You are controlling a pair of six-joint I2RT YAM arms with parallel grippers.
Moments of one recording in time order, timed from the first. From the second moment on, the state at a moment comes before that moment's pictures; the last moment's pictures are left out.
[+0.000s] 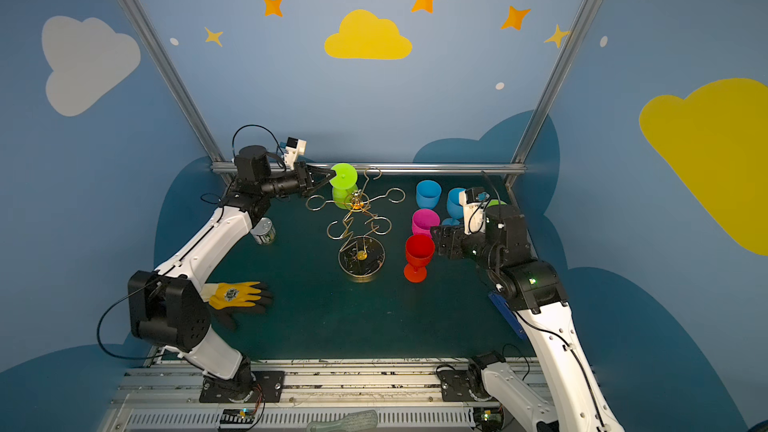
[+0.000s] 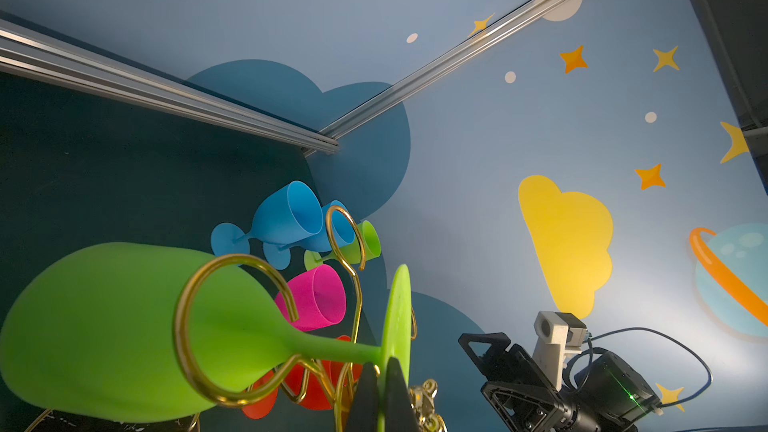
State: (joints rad) left arm -0.18 1.64 1.44 0.00 0.94 -0.91; right arm 0.31 0.92 1.23 -0.83 -0.19 0.20
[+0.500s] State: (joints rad) left arm -0.20 1.75 1.58 -0.01 0.91 -0.91; right arm 0.31 0.91 1.22 -0.83 -0.19 0.20
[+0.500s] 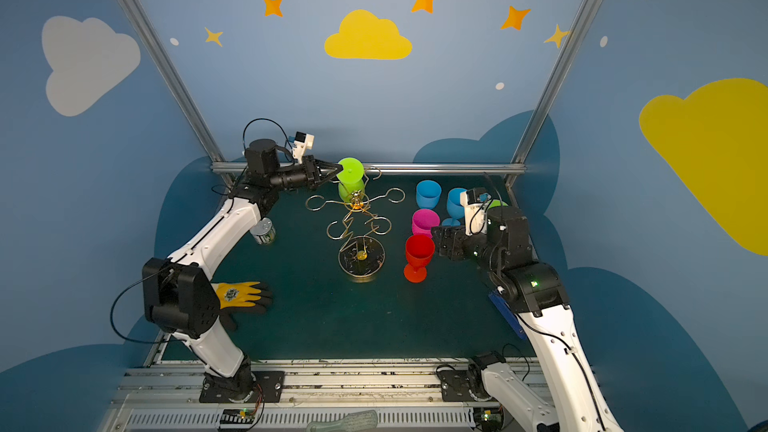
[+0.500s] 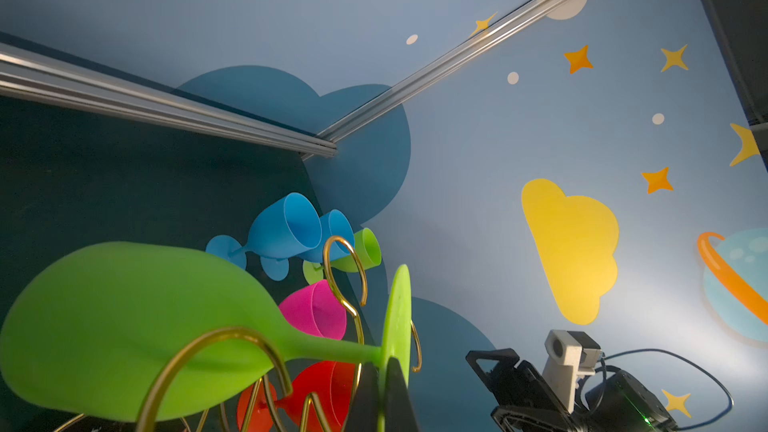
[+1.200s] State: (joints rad) left arm 0.03 1.73 1.55 0.31 0.89 -1.28; right arm 0.30 0.94 1.26 -0.73 -0.21 0.12
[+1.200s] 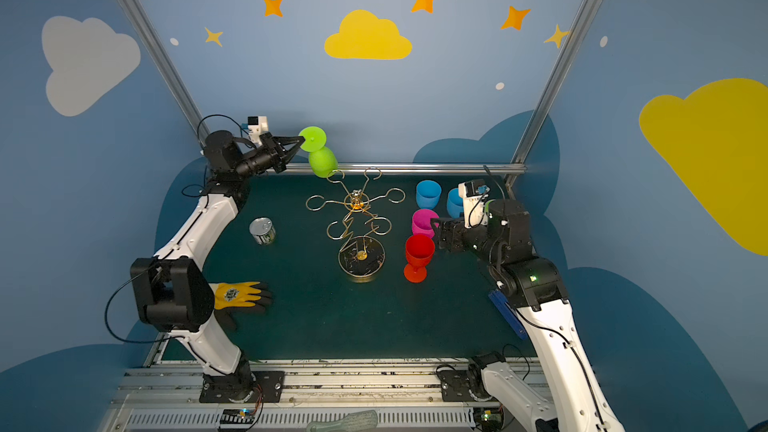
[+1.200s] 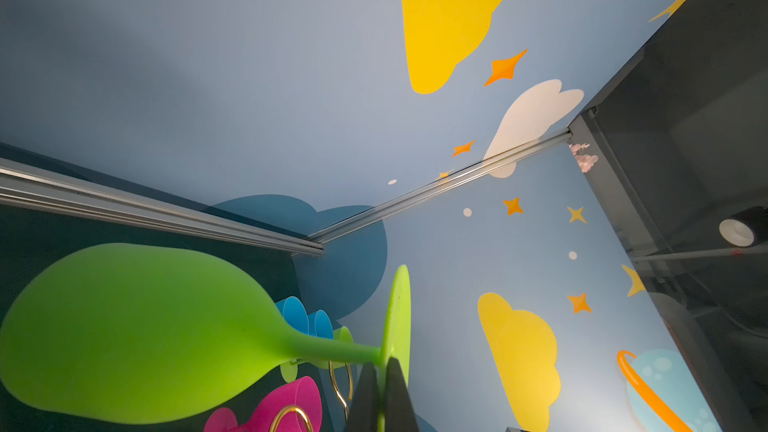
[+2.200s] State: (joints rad) left arm -0.11 1.31 1.47 0.45 0.97 -1.52; right arm 0.63 1.20 1.37 -0.05 -0.44 -0.19
